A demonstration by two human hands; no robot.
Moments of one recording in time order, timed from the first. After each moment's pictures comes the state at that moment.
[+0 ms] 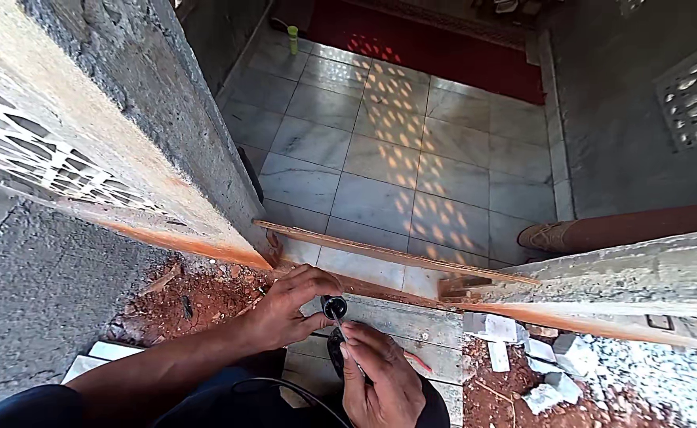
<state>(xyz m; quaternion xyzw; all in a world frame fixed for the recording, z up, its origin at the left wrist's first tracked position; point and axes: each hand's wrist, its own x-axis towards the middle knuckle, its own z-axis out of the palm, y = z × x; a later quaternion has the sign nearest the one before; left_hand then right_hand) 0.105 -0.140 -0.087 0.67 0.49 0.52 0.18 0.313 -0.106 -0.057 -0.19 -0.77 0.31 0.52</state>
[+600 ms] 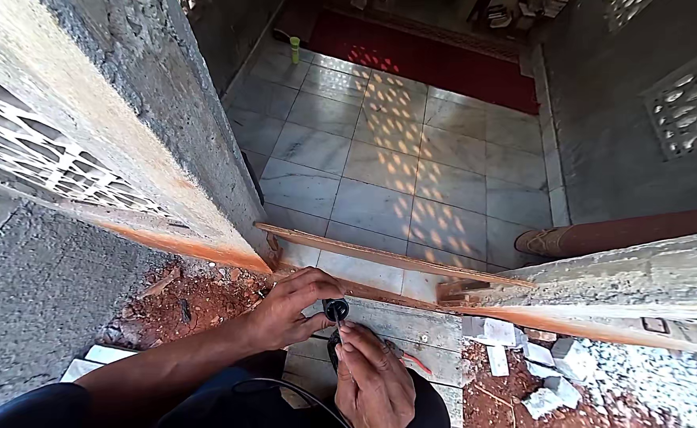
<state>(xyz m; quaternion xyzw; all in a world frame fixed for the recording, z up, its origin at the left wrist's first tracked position) 0.104 -0.143 -0.083 0.69 0.46 0.54 0.16 0.309 -0.117 -0.061 -0.18 -0.80 0.21 0.53</state>
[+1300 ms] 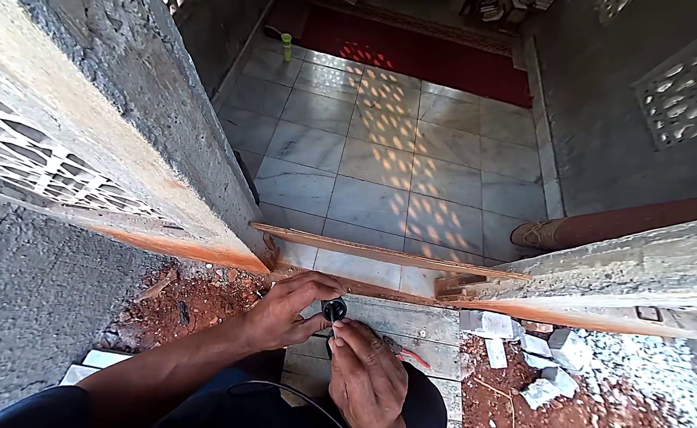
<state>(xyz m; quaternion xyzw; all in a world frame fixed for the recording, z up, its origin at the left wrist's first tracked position) 0.108 -0.141 -0.085 0.70 0.43 0.55 0.18 0.309 -0.116 -0.066 -0.19 -0.83 0.13 0.51</state>
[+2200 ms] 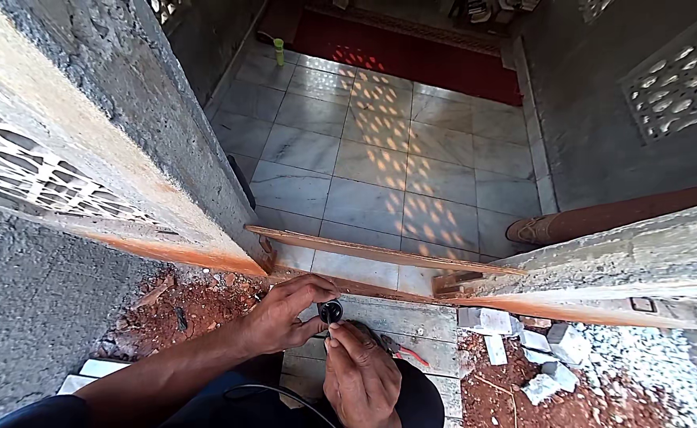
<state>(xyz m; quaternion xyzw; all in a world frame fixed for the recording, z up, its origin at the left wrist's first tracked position) 0.116 -0.142 -0.085 0.70 0.44 0.52 0.19 0.314 -0.119 -0.070 -0.19 -0.83 0.11 0.51</state>
